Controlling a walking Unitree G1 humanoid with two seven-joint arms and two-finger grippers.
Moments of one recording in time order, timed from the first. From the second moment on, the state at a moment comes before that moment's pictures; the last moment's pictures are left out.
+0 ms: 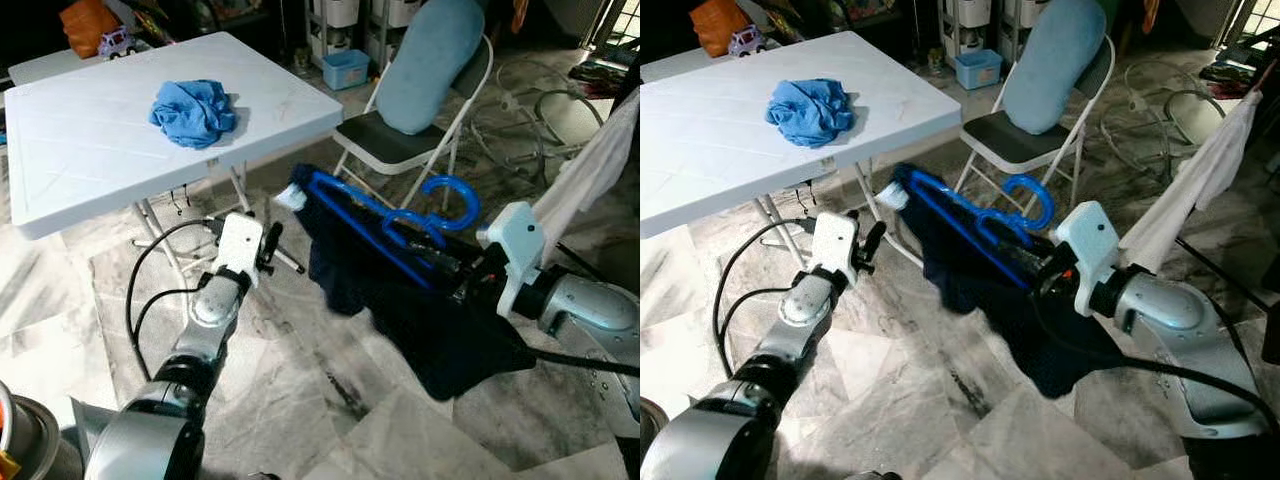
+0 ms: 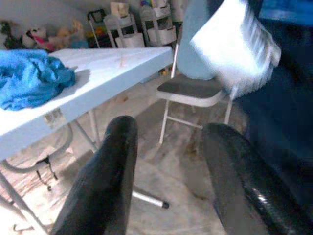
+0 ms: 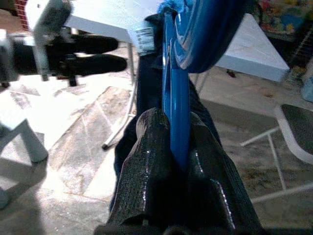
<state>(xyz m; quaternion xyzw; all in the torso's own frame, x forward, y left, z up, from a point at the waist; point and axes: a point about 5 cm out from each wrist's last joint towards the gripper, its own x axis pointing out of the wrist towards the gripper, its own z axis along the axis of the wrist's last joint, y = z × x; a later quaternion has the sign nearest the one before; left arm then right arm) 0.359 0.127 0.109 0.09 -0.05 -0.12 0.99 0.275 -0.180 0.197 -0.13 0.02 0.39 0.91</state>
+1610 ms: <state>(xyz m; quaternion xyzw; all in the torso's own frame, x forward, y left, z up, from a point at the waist) 0.349 0.097 0.105 -0.02 -0.04 -0.28 0.96 0.235 -0.187 0.217 -0.10 0.05 0.46 0.88</state>
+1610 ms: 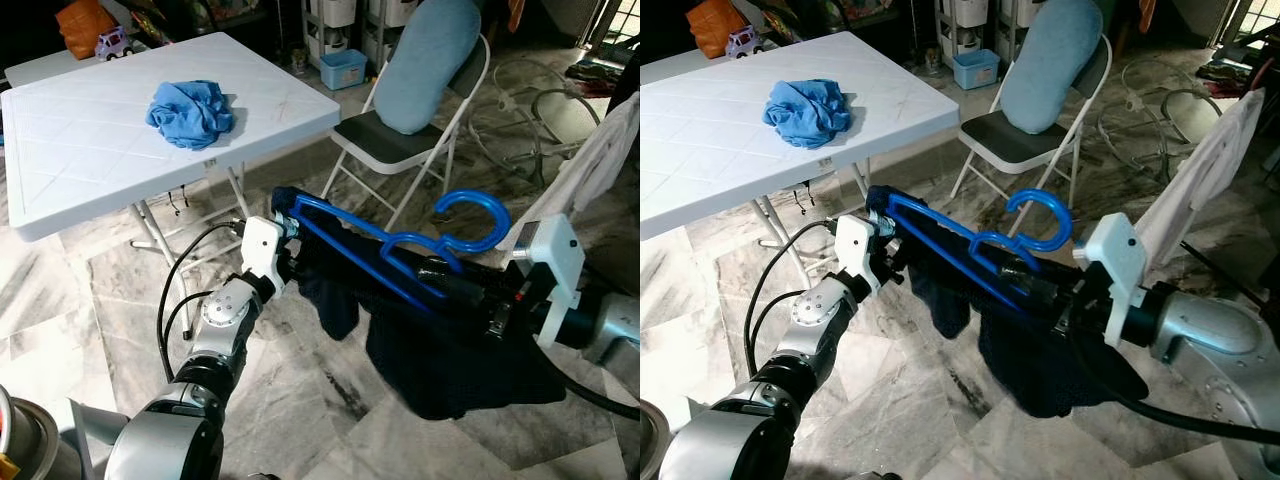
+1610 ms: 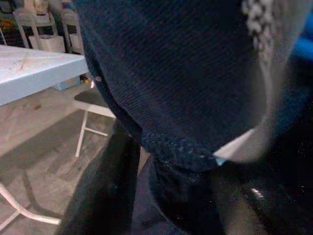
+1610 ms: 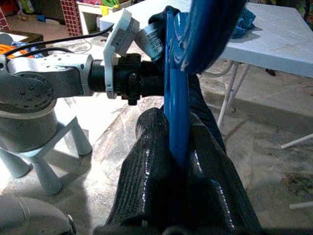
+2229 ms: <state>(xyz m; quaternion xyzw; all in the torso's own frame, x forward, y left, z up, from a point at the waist) 0.350 0.100 0.102 -0.02 -0.03 -0.27 0.96 0.232 -0.188 0.213 -0.10 0.06 0.47 0.88</state>
